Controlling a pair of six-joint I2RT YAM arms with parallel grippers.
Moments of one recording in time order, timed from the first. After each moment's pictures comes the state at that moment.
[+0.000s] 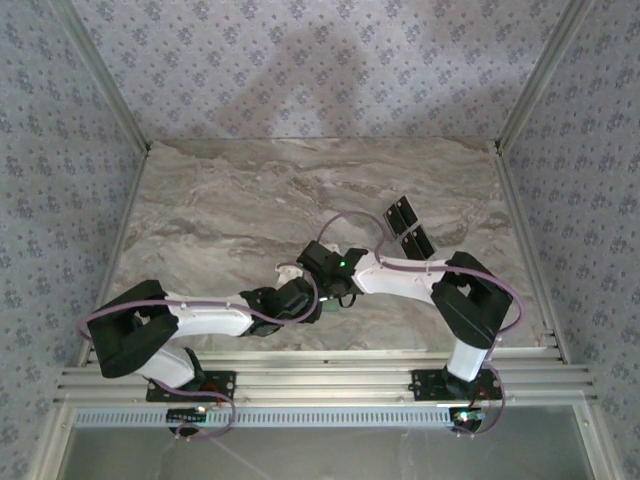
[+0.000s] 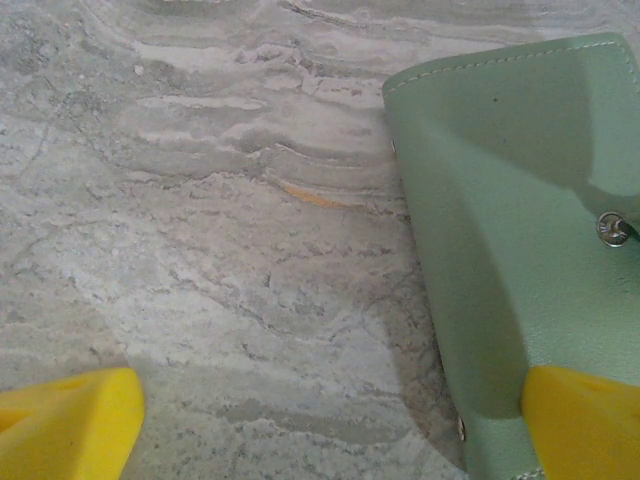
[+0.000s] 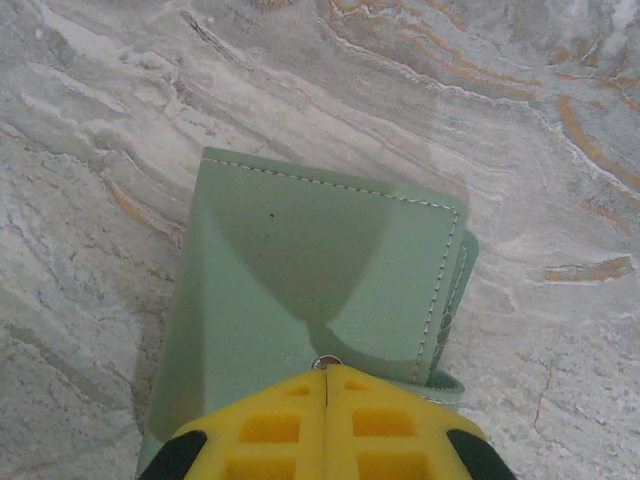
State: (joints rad) left arm -1.07 1.47 0.56 -0.09 -0.37 -0.77; right arm 0.98 1.74 1.09 -0.57 0.19 0.69
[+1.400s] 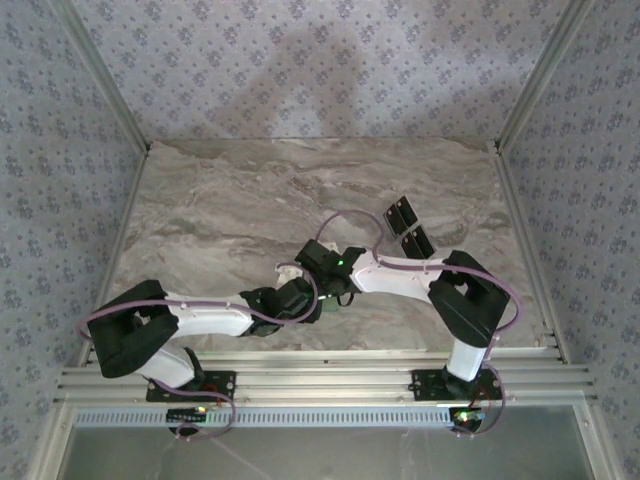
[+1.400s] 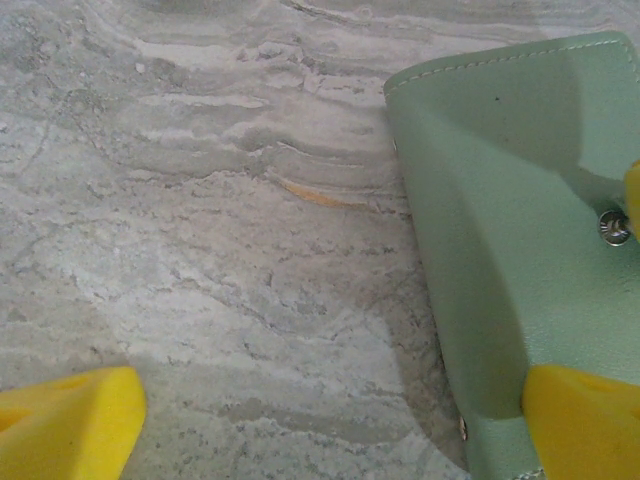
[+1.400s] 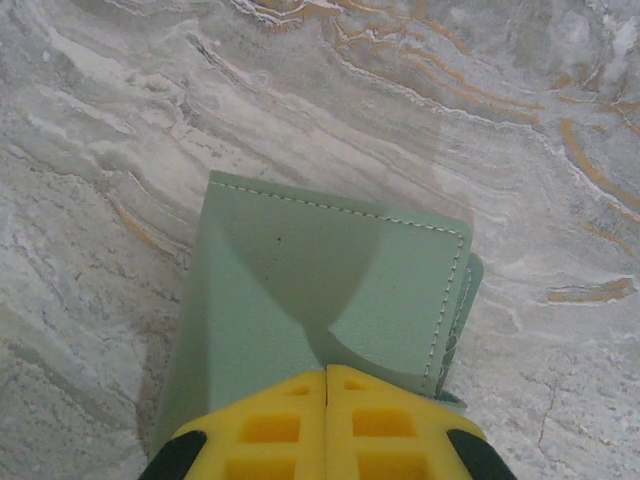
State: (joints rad) left arm -1.07 1.47 0.56 -0.08 -0.37 -0.77; right arm 0.98 1.76 1.11 -0.56 0.20 0.69
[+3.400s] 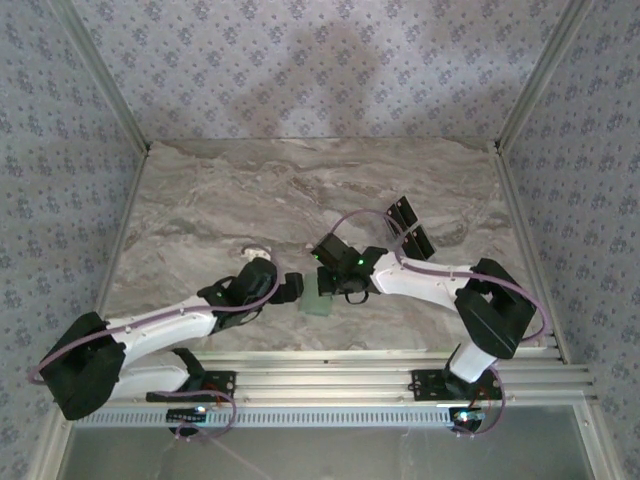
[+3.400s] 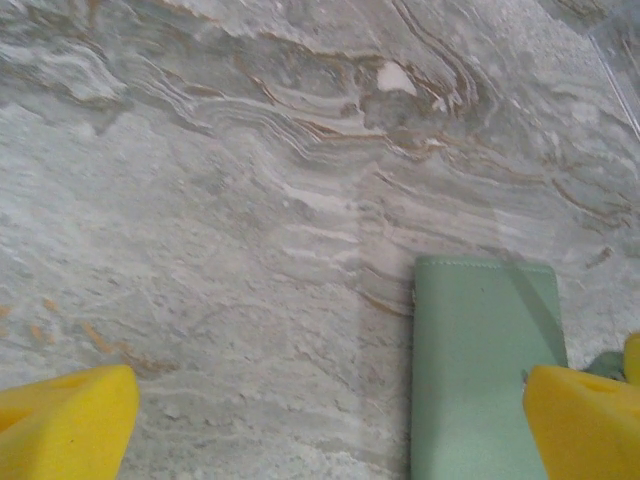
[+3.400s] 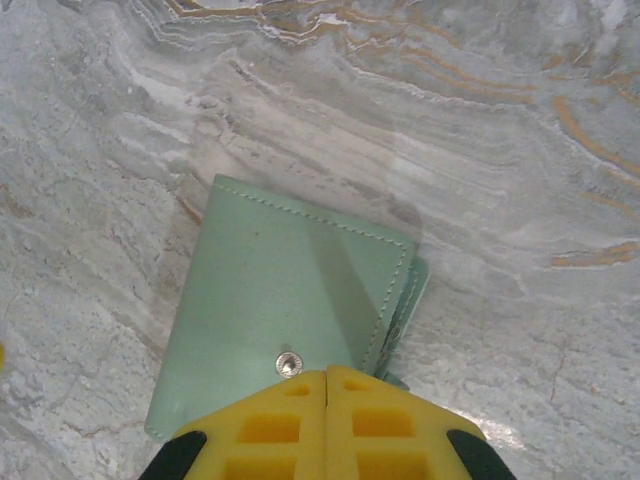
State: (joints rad) left arm -0.84 1.16 0.47 -0.09 -0.22 -0.76; right arm 0.92 1.62 1.01 -0.48 0.07 0.73
